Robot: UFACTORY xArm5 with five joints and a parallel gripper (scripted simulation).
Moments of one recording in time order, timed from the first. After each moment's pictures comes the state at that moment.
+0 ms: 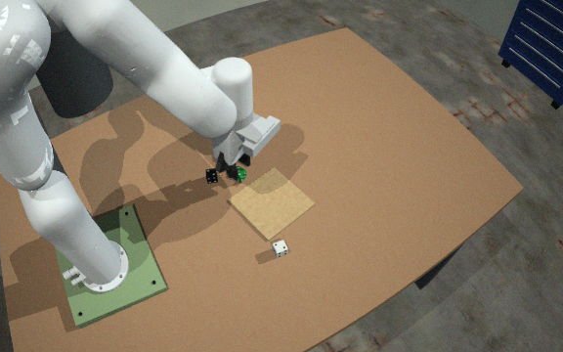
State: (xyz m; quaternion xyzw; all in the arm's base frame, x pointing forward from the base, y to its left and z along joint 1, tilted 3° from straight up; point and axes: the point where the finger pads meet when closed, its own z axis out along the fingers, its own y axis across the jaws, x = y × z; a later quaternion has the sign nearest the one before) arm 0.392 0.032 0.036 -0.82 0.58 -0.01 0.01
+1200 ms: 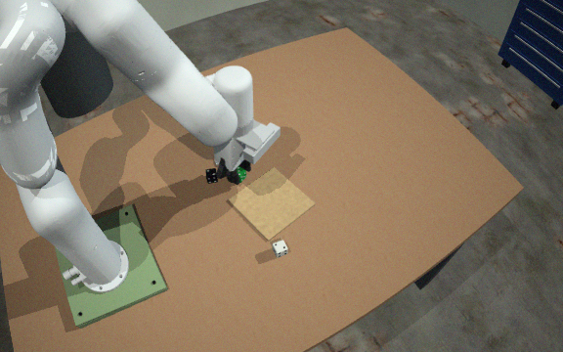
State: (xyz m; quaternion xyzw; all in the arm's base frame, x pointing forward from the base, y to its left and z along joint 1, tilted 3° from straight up) arm 0.393 0.032 0.016 -0.82 0.58 -0.01 0.01
